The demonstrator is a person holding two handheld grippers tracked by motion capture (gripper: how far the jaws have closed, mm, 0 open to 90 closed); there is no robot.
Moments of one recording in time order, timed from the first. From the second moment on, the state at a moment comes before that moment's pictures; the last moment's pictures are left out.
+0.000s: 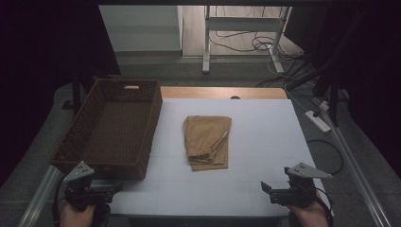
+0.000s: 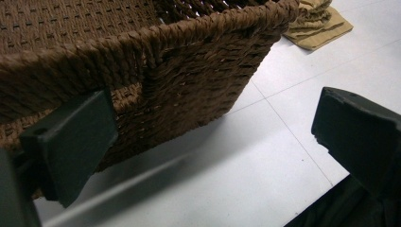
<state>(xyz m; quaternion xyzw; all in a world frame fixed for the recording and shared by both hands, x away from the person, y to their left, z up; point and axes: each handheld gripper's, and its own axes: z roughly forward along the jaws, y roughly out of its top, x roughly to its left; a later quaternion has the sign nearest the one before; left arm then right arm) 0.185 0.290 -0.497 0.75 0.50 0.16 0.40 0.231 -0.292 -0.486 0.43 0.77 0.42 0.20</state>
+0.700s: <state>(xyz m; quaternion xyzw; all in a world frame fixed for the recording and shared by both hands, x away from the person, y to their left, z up) 0.186 0.285 -0.497 0.77 0.49 0.16 0.38 0.233 -0.294 -0.487 0.43 0.77 0.42 0.19</state>
